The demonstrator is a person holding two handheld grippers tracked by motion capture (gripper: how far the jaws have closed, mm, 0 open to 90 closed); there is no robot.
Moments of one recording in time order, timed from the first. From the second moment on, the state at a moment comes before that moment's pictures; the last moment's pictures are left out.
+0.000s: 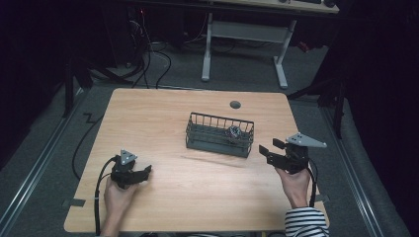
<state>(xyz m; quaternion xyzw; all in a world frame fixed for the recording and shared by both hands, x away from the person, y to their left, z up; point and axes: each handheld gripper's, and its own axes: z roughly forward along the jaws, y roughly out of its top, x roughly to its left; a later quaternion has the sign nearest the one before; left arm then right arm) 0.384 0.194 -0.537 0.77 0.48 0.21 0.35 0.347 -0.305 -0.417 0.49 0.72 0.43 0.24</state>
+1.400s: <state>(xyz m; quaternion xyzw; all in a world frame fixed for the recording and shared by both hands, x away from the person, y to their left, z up) 0.384 0.194 -0.537 0.78 0.48 0.21 0.35 0.329 -0.292 -0.494 0.51 0.72 0.43 0.20</state>
